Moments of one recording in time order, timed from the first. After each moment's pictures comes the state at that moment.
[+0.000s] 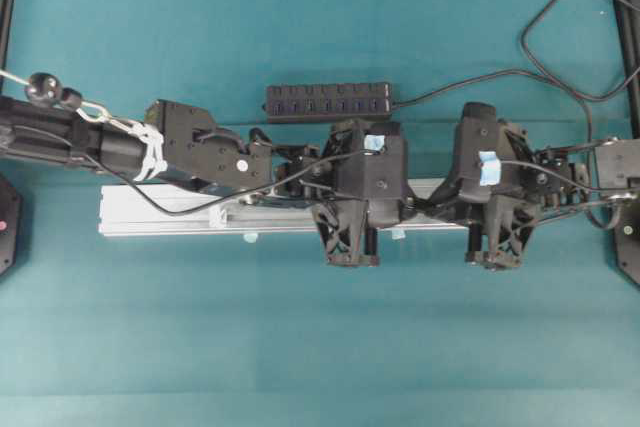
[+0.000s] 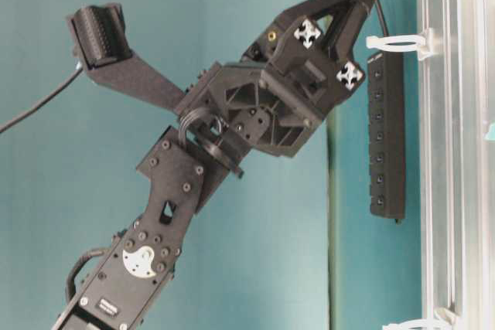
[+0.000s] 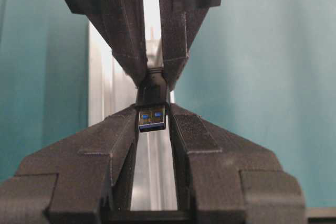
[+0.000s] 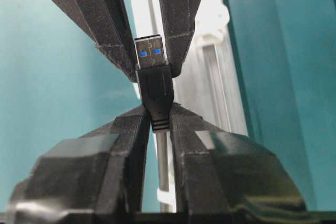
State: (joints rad) left arm 0.02 0.33 0.24 0.02 0.02 0.10; right arm -0.02 -0.29 0.95 -0.12 0.22 0.24
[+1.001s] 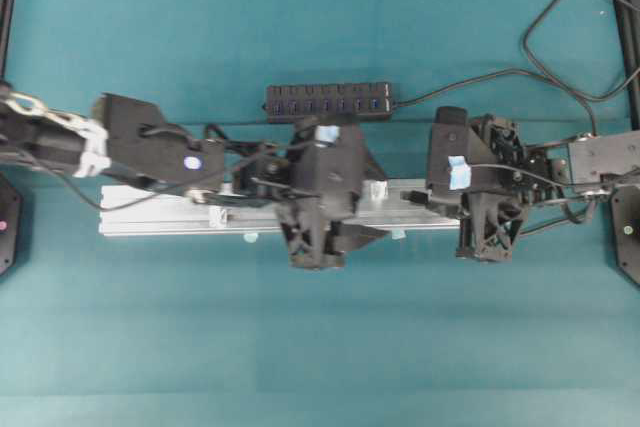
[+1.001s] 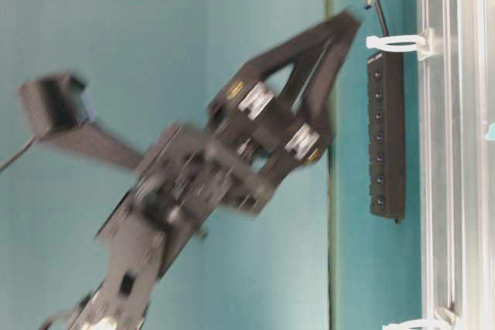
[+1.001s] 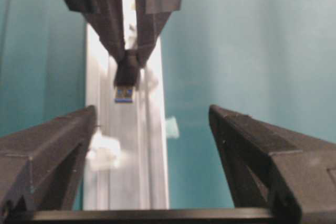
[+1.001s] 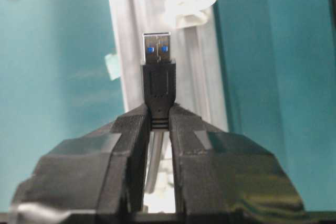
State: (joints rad) left arm 0.01 0.16 0.40 0.02 -0.01 0.05; right arm -0.04 -0.21 0.88 -0.17 0.36 0.21
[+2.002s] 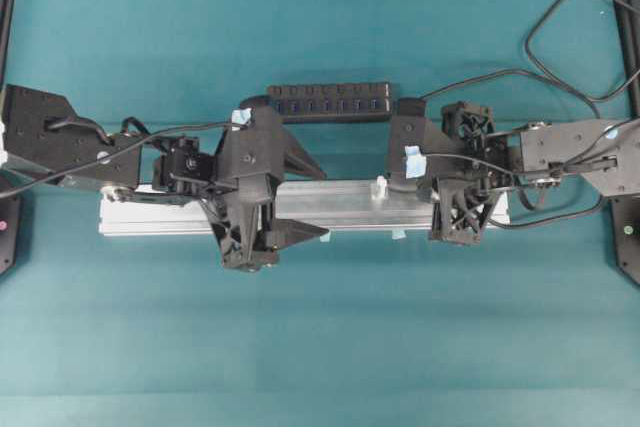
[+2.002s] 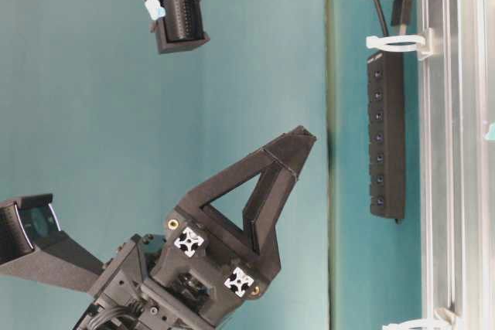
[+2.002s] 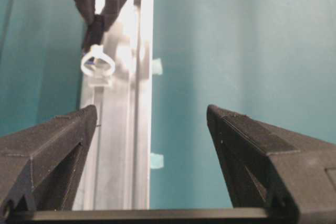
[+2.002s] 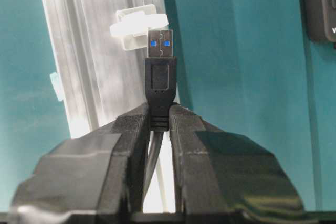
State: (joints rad) left arm 0.01 -0.05 0.61 0.02 -0.01 -0.05; right arm -0.09 -0.07 0.78 -0.23 0.43 0.21
